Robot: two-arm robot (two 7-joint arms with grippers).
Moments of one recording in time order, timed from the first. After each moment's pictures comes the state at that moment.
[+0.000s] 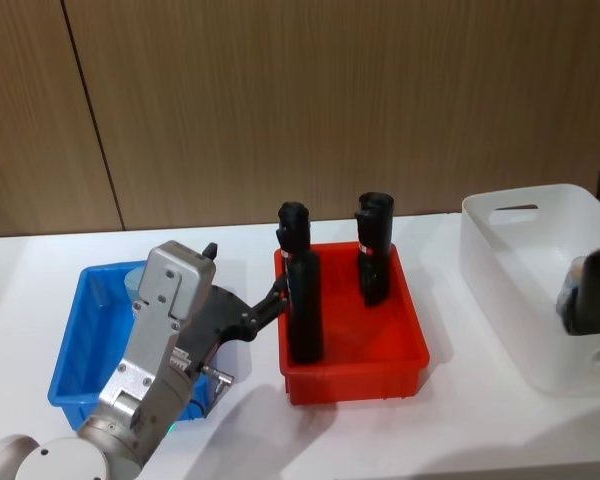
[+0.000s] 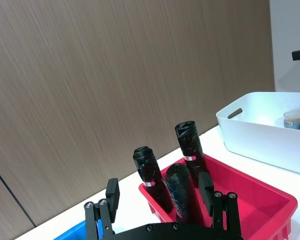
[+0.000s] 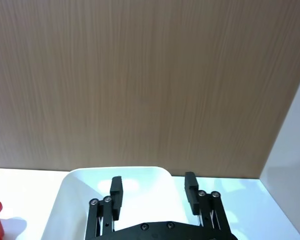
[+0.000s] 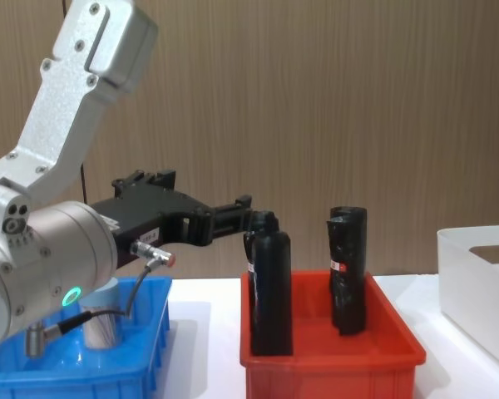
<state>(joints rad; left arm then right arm) -0.24 0.38 0.45 -1.63 -0.20 0.01 -0.01 0.47 0.38 -0.05 -1.24 0.24 0.17 0.11</state>
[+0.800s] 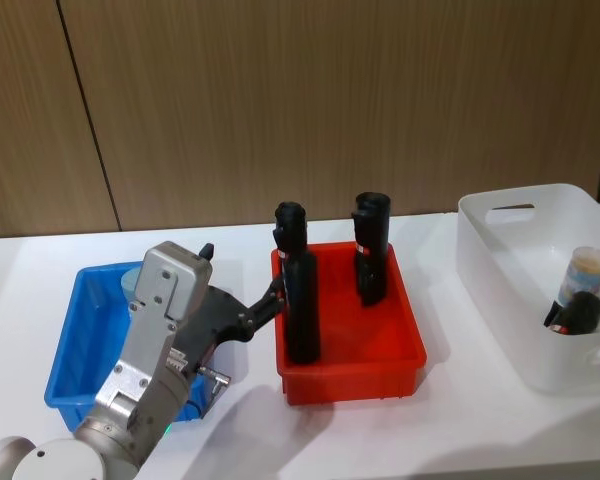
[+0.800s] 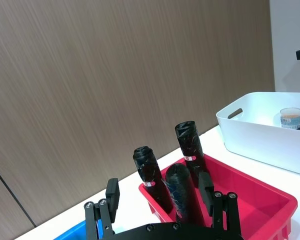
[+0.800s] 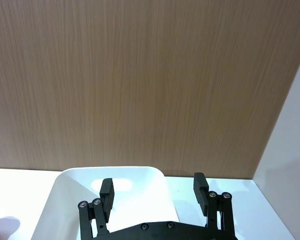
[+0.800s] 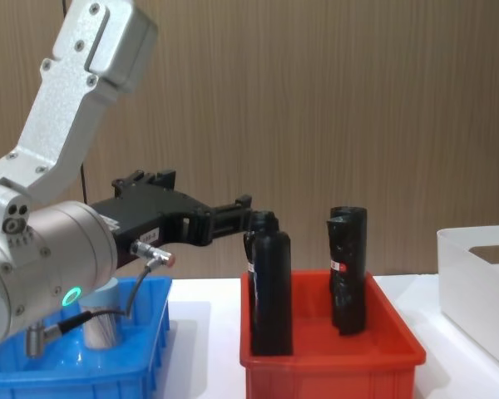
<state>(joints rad) -0.24 0.38 0.45 -1.63 -0.20 0.01 -0.01 0.46 0.39 -0.03 -1.25 0.24 0.16 0.12</state>
